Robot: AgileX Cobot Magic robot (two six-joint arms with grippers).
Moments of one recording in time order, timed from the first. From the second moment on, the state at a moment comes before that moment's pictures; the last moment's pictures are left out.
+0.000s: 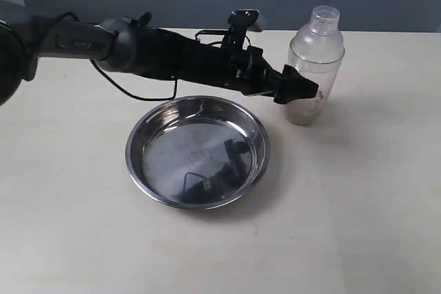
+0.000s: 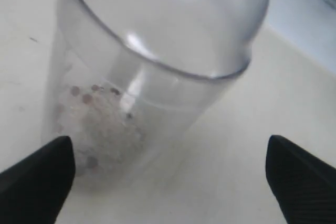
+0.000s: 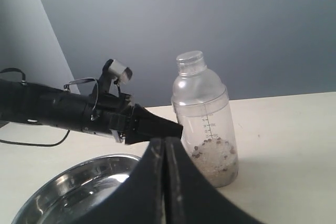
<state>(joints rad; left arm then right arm) -0.42 2.25 -1.52 -1.73 0.71 1.60 0.26 0.04 0.00 1.14 0.11 -0.85</state>
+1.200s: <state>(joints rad) -0.53 2.16 -1.54 -0.87 0.30 0.57 0.26 0.04 0.00 1.14 0.10 -0.85</state>
